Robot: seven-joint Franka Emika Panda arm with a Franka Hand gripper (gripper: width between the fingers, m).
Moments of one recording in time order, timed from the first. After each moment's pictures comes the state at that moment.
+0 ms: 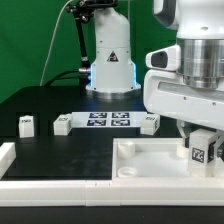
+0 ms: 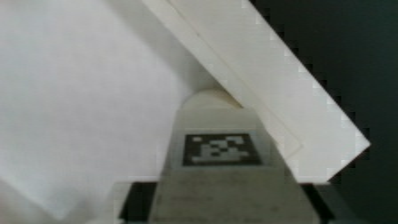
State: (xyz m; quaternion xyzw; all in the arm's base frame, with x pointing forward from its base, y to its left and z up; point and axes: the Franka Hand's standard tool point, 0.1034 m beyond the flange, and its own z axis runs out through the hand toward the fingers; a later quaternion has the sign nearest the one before) arm 0.638 0.121 0.064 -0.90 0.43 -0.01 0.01
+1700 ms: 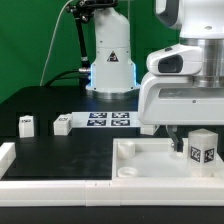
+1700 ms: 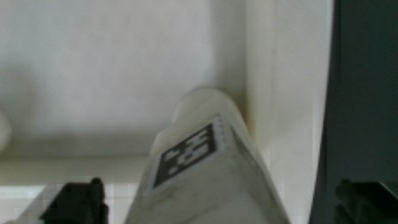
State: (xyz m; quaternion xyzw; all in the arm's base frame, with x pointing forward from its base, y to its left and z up) arm 0.639 0.123 0.065 -1.00 -0.02 -0.01 0.00
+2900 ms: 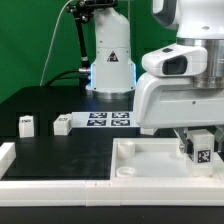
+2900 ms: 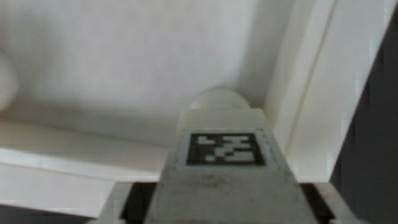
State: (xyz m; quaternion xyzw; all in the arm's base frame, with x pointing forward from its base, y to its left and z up) arm 0.640 0.117 0.064 -1.00 -0.03 -0.01 -0.01
